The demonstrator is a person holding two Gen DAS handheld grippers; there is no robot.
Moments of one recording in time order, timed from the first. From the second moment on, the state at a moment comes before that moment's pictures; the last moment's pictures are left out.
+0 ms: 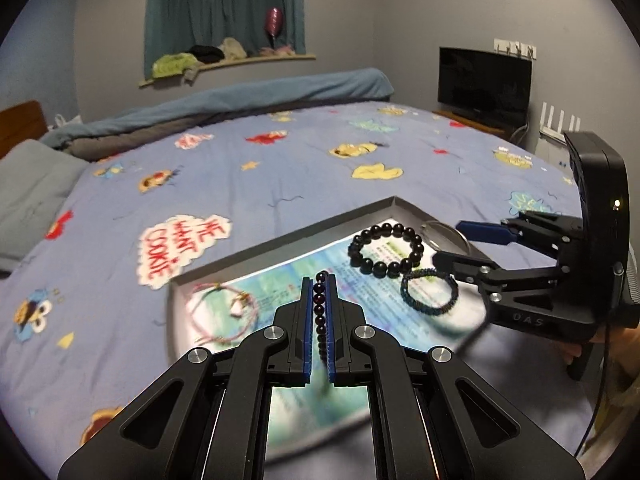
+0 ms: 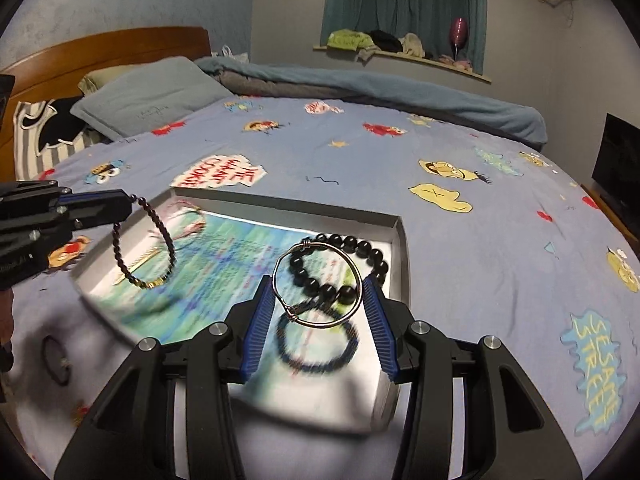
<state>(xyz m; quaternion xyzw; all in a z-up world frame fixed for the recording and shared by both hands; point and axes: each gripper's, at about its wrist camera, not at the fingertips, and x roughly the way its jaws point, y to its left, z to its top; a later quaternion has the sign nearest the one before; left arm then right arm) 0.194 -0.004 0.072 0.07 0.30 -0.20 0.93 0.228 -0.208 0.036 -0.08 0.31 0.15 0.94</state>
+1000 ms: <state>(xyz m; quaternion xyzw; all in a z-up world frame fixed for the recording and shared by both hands) 0.287 -0.014 0.020 0.09 0.42 -0.13 0.89 0.296 -0.194 0.008 -0.11 0.41 0.15 0.89</state>
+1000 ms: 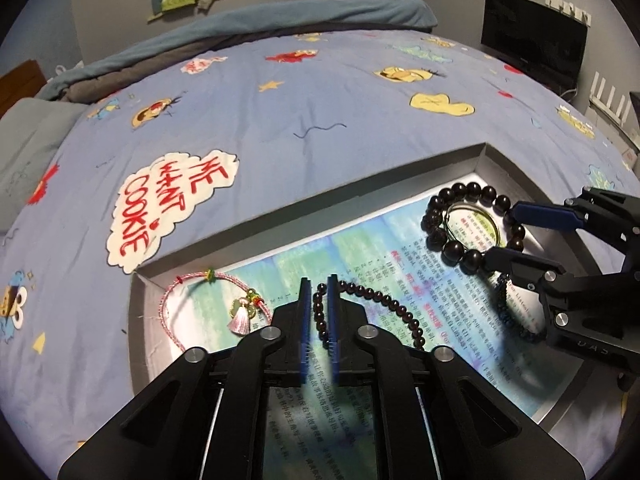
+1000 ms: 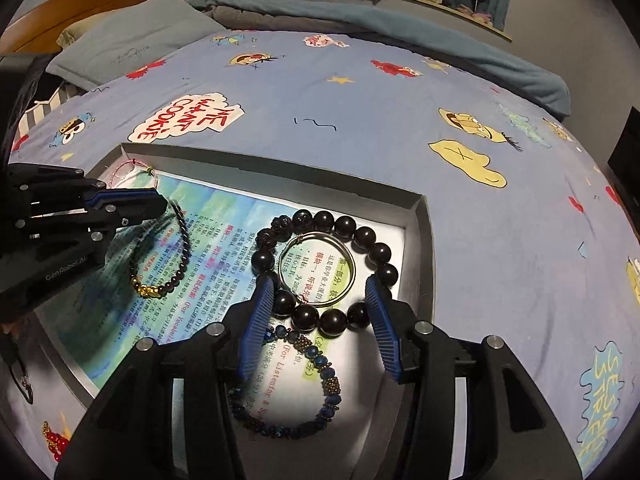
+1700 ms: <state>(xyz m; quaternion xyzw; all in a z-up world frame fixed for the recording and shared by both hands) 0.231 0.013 0.084 0.06 0.34 -0.09 0.93 0.233 -0.223 0.071 -0.08 0.34 0.14 0.93</state>
